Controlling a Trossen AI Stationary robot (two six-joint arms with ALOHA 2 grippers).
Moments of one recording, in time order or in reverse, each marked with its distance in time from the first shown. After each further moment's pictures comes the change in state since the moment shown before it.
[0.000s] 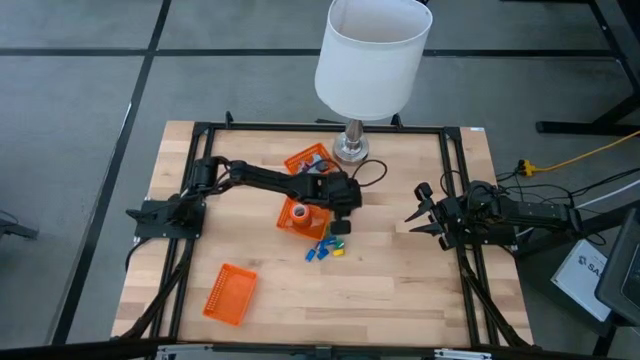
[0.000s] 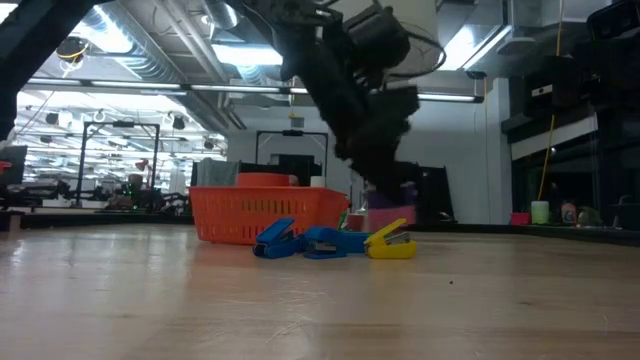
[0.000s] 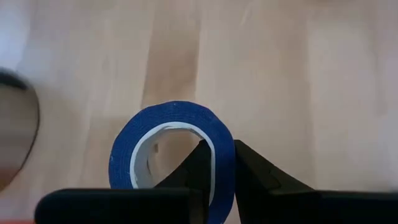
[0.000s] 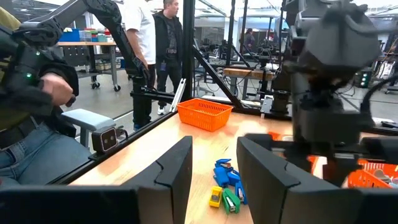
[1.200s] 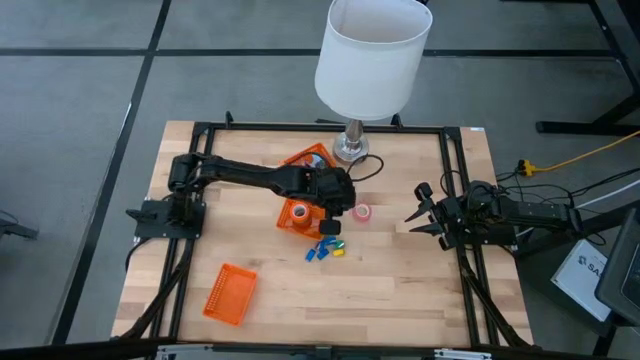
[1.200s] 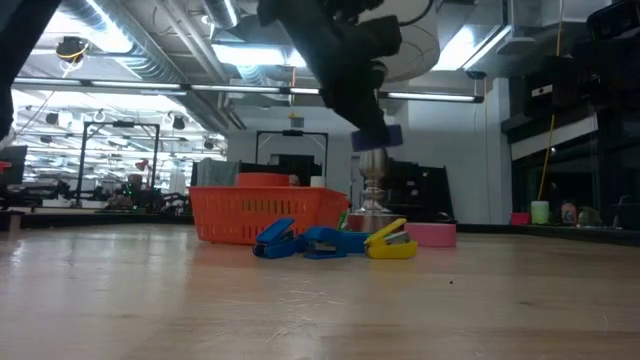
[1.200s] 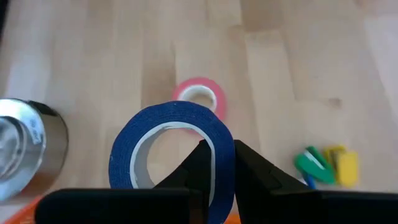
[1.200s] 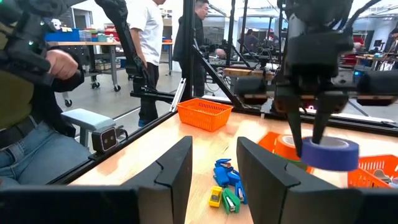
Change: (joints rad) left arm -0.022 -0.179 0.005 -0.164 0.051 0.088; right arm 0.000 0.000 0.000 0.000 0.000 0.000
